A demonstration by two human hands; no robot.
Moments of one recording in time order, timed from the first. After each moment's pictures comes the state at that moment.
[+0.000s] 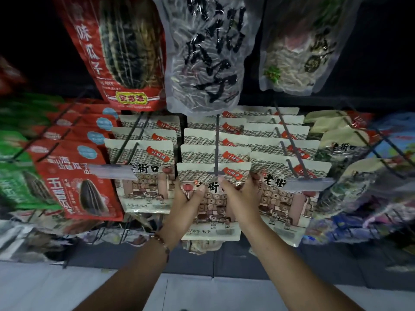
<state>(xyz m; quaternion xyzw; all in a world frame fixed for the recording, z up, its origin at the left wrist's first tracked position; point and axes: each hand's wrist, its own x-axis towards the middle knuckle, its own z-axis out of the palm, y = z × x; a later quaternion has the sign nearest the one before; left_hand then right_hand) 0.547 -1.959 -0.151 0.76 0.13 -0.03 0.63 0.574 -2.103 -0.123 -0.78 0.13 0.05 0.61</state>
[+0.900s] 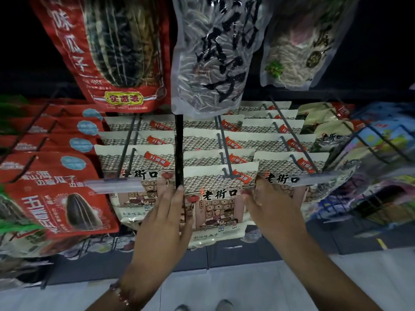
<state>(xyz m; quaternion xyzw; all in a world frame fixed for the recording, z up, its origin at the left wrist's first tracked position) 0.503 -1.891 -0.136 0.98 -0.09 0.10 0.16 0.537 -2.127 -0.089 -0.99 0.05 0.01 0.14</state>
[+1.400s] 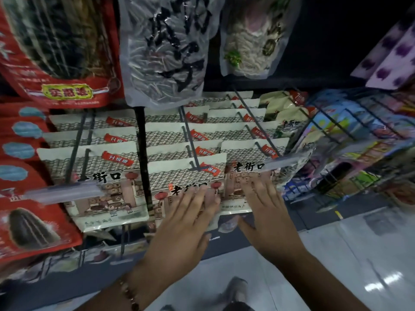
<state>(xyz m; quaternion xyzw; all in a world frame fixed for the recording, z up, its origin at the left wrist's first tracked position) 0.508 -1.948 -0.147 0.94 -0.33 0.06 0.10 0.485 -2.168 -0.117 -0.99 -0.02 -0.04 0.10</state>
